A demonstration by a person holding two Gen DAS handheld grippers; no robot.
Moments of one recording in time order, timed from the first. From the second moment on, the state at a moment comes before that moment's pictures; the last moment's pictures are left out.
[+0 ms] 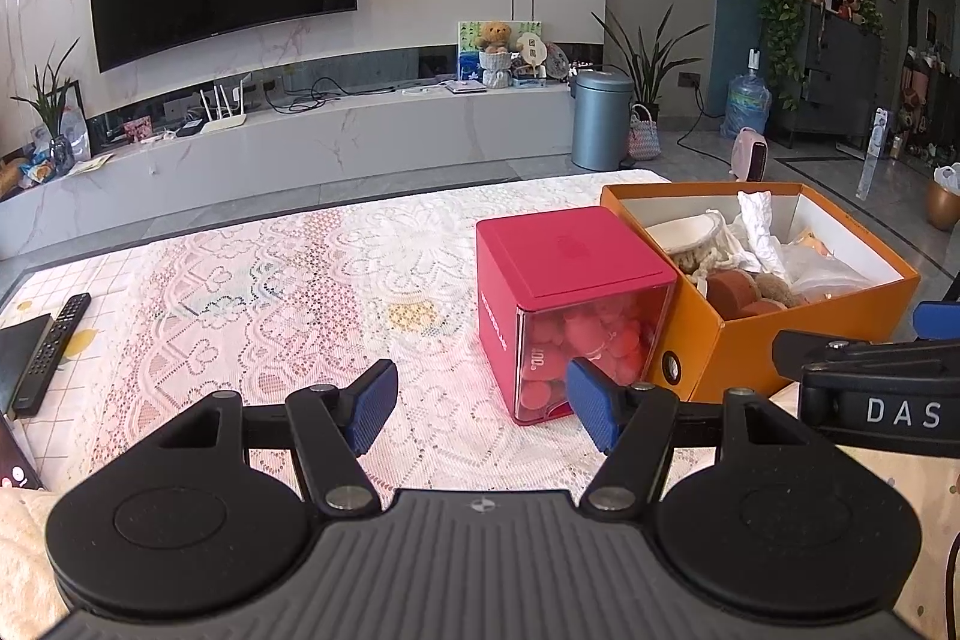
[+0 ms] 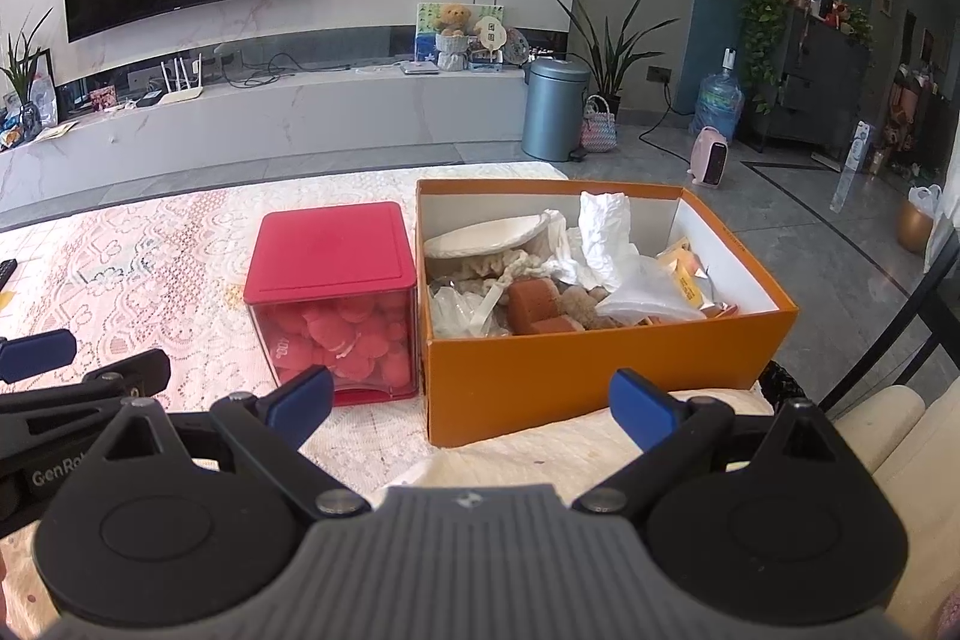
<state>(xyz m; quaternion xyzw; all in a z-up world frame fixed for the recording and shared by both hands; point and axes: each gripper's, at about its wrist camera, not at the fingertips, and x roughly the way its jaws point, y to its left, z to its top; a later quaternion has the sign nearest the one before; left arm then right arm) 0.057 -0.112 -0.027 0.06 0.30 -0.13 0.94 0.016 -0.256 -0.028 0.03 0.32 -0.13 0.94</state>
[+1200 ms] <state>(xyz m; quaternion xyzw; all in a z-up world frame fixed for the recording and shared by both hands) 0.053 -0.110 -0.025 0.05 0.30 -0.13 0.94 0.012 -0.251 -0.025 0.02 0.31 -0.13 0.94</state>
